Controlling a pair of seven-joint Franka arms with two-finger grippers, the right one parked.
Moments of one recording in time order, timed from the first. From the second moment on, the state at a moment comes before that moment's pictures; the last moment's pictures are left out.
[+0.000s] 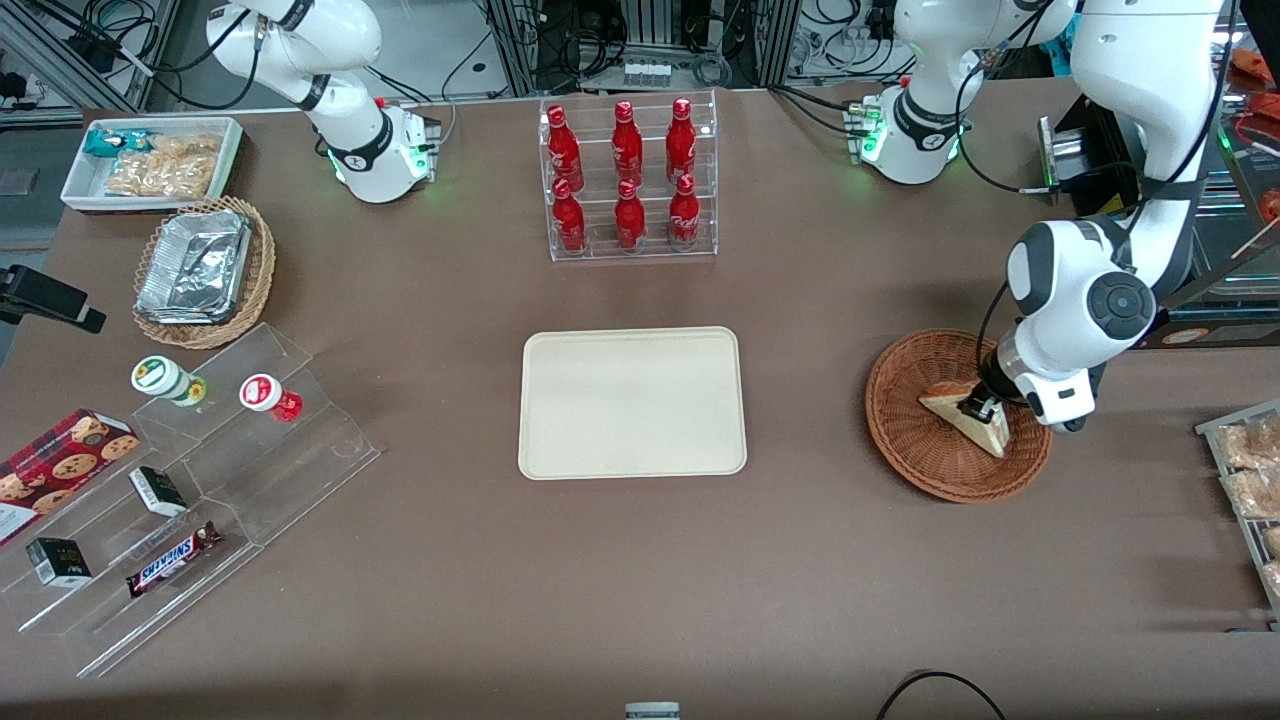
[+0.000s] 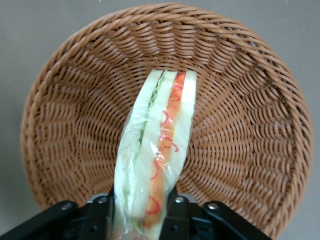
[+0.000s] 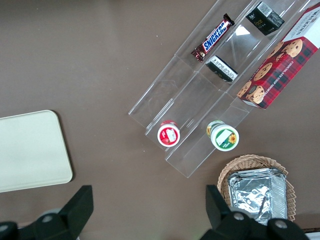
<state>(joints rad) -0.01 0.24 -0.03 -2.18 0.00 2.34 -1.06</state>
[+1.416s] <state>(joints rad) -0.64 0.65 -0.10 -1.48 -0.01 2.01 -0.95</state>
